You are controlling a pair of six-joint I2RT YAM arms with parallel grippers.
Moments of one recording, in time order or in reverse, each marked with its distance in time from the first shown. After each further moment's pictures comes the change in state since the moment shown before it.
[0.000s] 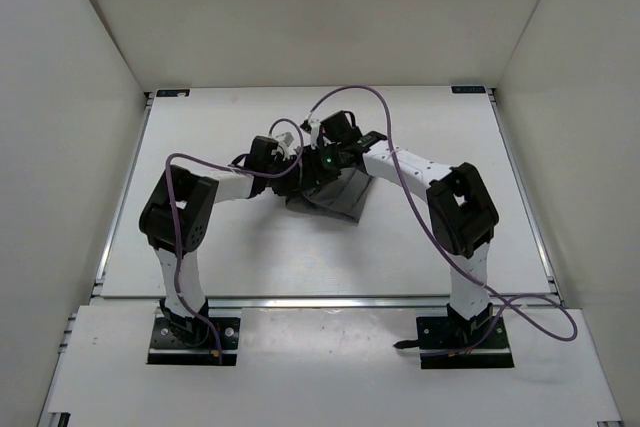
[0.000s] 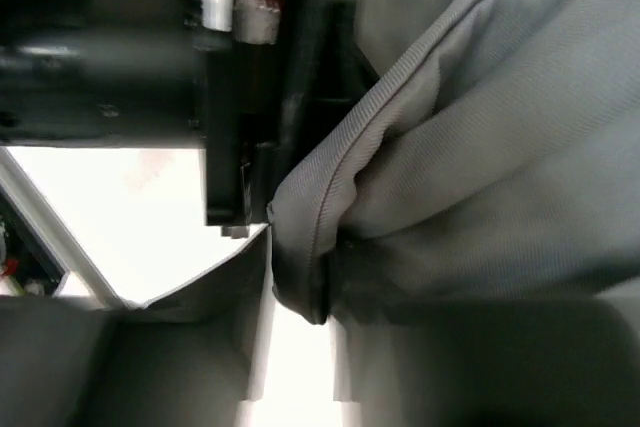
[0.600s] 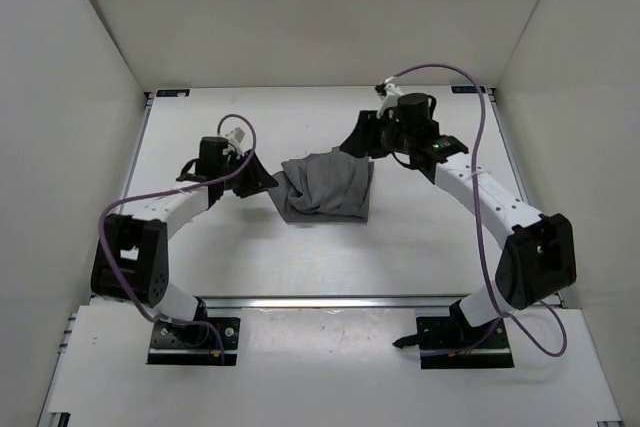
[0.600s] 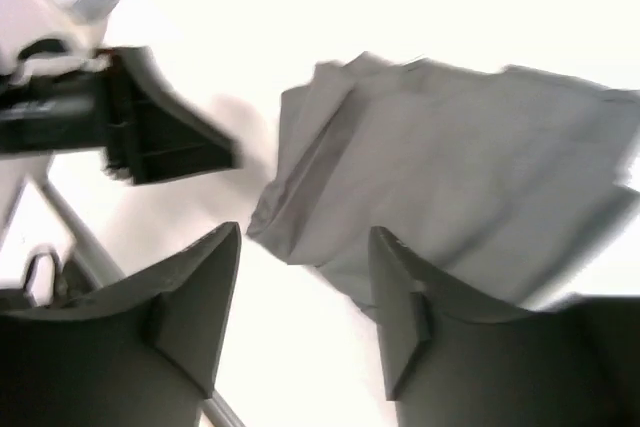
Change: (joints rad) left arm 0.188 -0.370 -0.194 -0.159 0.071 -0.040; right arm -0.194 -0.433 -0.266 0.180 0.018 0.151
